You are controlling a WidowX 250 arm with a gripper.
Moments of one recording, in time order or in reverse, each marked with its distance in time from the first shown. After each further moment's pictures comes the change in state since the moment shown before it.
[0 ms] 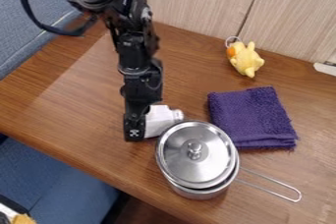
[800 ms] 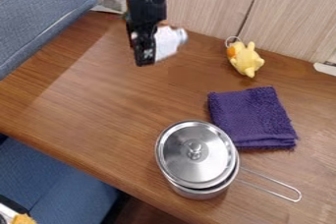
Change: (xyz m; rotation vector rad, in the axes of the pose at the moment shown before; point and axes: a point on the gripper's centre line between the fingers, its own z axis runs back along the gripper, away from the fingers) arm 0.017 0.079 0.078 0.135 -0.082 0.206
